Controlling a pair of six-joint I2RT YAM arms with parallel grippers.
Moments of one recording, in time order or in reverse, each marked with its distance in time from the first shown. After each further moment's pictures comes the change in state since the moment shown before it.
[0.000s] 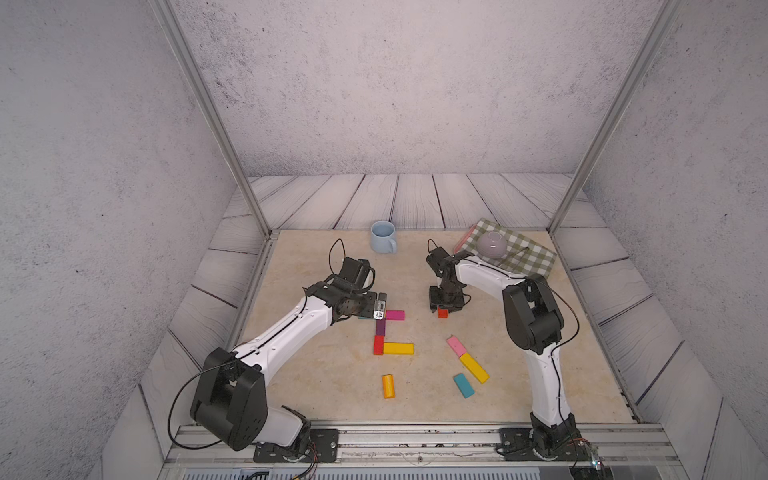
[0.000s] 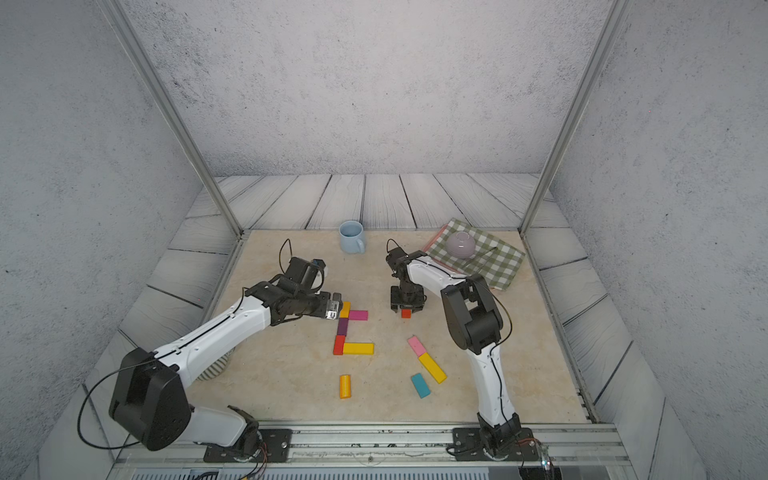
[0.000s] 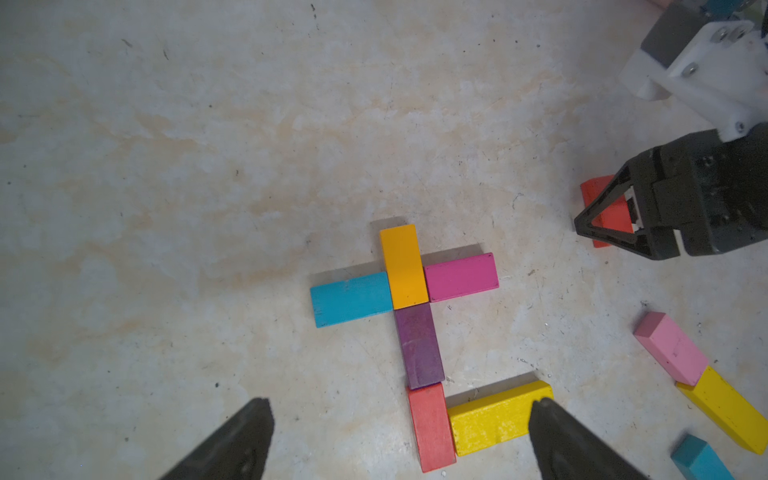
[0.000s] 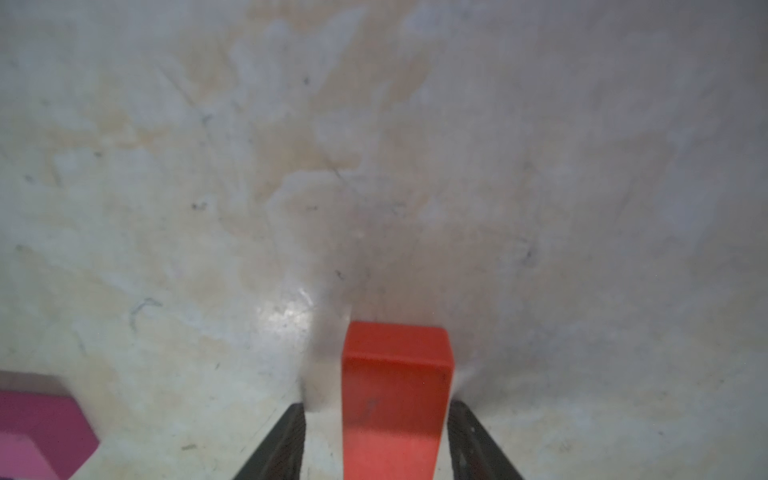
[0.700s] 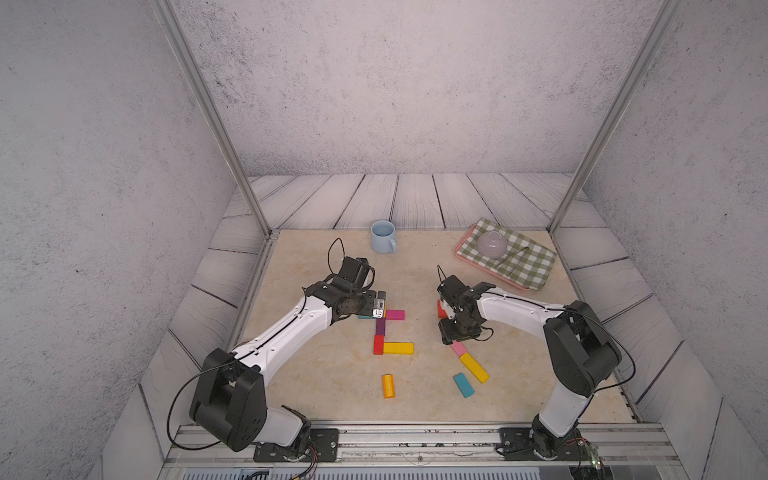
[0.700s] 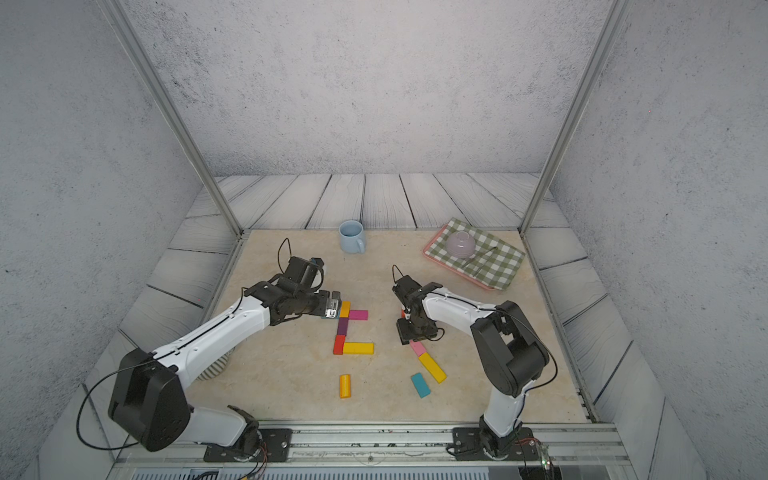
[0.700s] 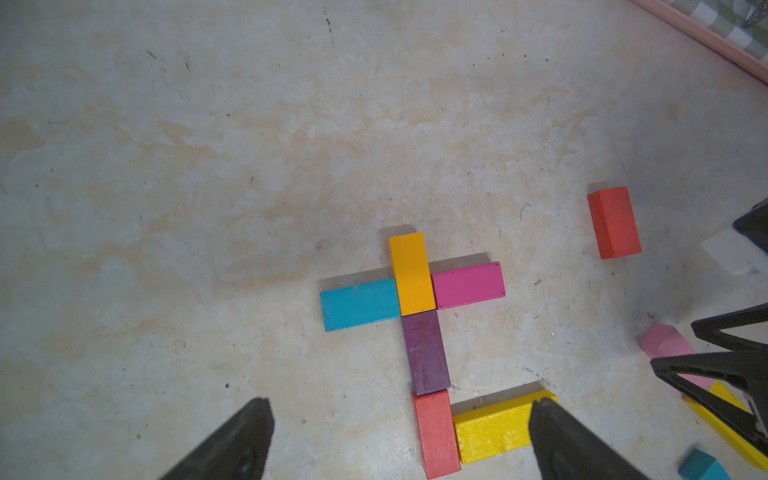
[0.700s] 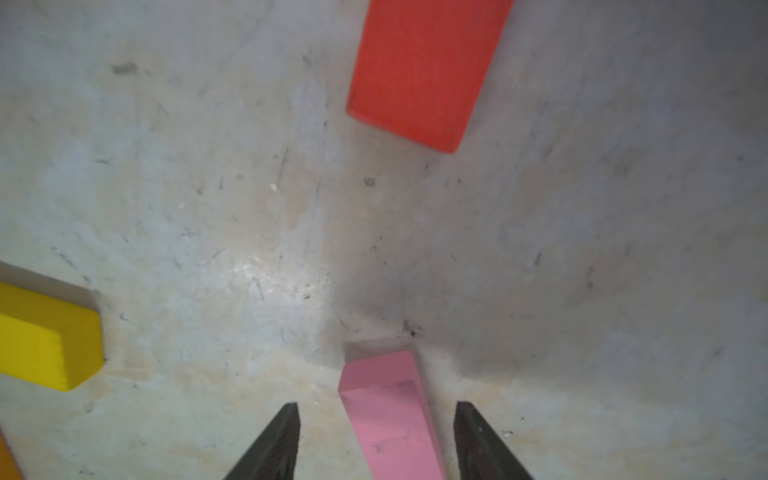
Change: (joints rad) left arm 0.001 -0.008 0.000 0.008 -0.027 -0.011; right arm 0.095 -0.395 -0.536 0.148 0.011 -0.183
